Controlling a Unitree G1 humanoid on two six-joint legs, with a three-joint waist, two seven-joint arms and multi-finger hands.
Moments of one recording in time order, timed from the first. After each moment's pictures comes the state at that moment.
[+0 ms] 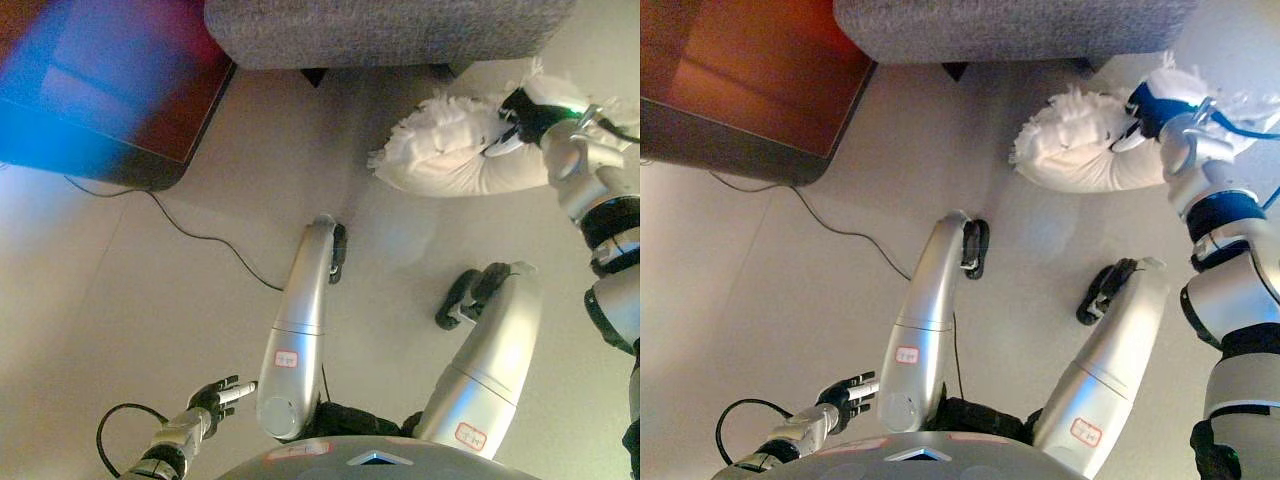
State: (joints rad) left arm 0.01 0.32 -0.20 1.10 -0.36 0.09 -0.08; right arm -1.07 -0.78 0.77 1.06 -0.27 0.02 0.00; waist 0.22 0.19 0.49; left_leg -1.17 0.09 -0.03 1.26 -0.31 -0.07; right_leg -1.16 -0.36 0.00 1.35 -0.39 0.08
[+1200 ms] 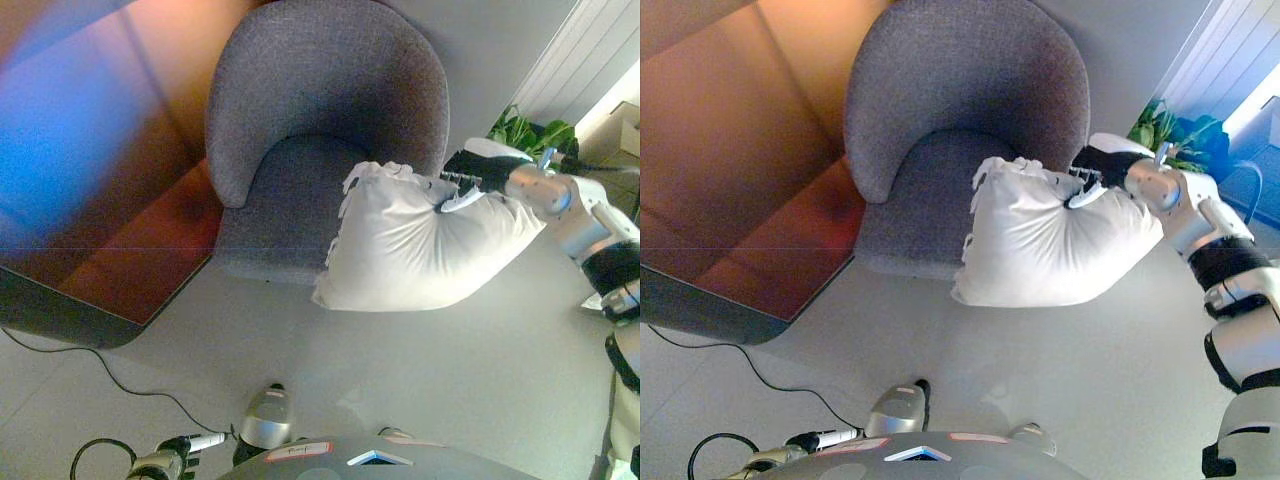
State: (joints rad) left arm 0.06 0.34 0.03 1.28 -0.11 0.21 -0.03; right arm -0.90 -0.91 0.70 0.67 -0.19 -0.04 0.35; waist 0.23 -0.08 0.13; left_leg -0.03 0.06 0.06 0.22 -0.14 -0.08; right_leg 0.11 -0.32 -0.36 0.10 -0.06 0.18
